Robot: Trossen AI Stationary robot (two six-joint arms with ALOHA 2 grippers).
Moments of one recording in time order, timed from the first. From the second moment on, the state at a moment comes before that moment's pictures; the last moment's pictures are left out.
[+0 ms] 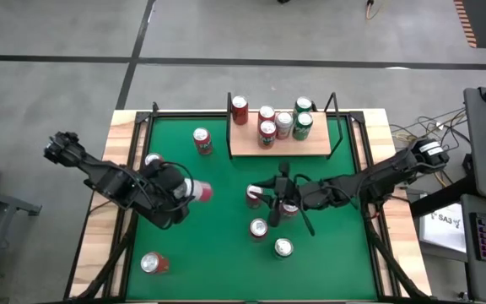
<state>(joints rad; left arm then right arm) -0.54 1.28 1.40 -1.30 -0.63 -1.02 0.30 1.46 0.93 0.36 0.51 0.06</state>
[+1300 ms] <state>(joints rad) -0.48 1.59 1.77 -1.26 -0.71 -0.56 0.25 1.81 1.46 0.05 0.57 -0.06</state>
